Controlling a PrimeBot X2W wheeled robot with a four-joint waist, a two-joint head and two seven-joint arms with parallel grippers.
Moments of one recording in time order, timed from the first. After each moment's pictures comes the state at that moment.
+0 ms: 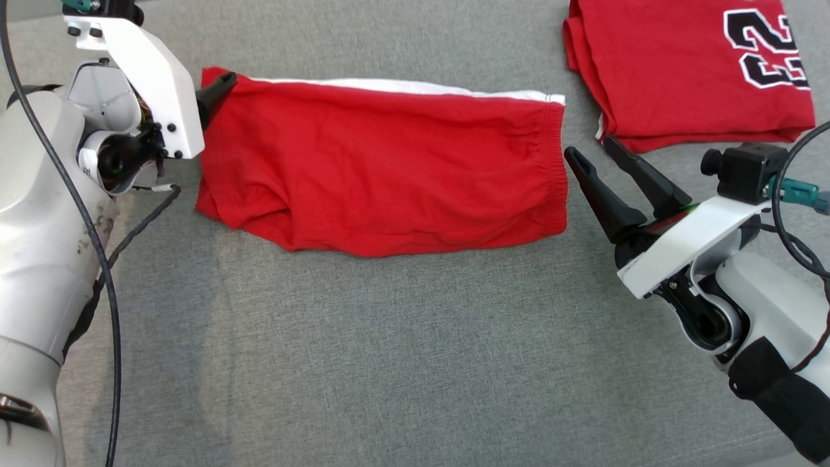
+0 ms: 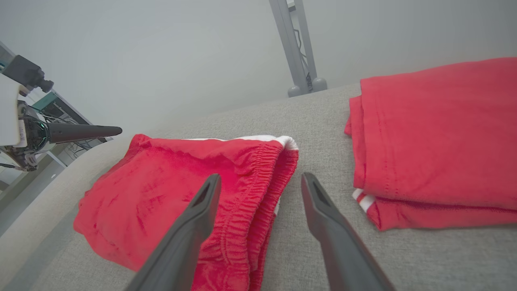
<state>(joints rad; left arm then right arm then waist) -1.16 0.34 -0.70 0.92 -0.94 -0.13 0.49 -0.78 -0.46 0.89 0.43 1.12 0.13 -0.26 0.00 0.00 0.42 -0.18</state>
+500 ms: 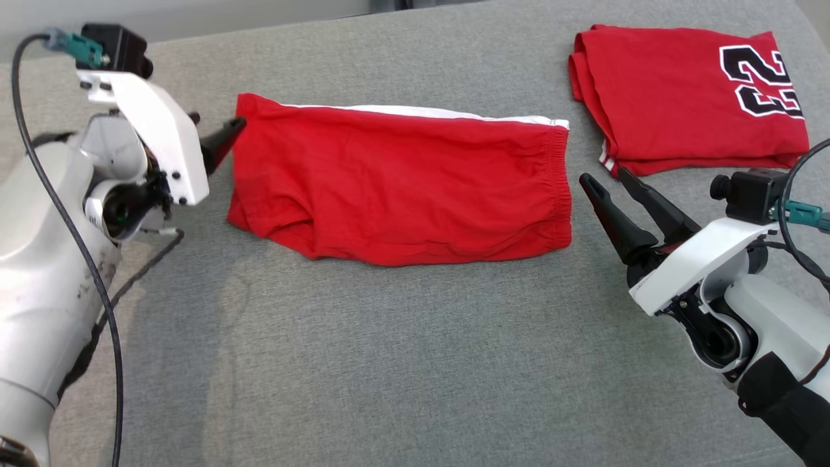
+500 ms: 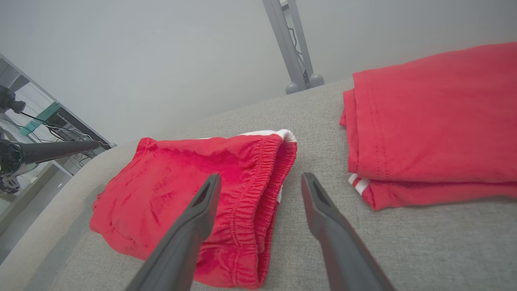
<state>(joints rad) -1.05 0.39 -0.75 0.83 -1.03 -0.13 0.45 -0.75 -0.48 0.92 0.47 1.20 0.13 -0.26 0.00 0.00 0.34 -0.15</state>
